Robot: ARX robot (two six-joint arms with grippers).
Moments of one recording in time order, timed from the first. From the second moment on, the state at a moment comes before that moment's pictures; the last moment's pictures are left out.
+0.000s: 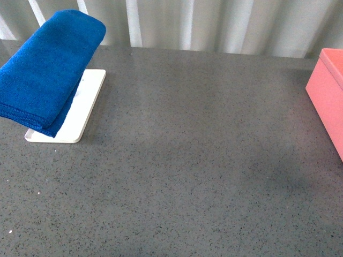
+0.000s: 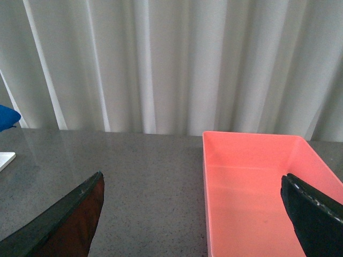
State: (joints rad) left arm 0.01 1.71 1.25 -0.12 0.11 0.02; right arm 0.00 0.00 0.02 0.00 0.00 -0.01
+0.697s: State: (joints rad) left arm -0.02 2.04 1.50 -0.22 -0.01 0.09; right arm 0.00 0.00 0.02 0.00 0.00 -0.01
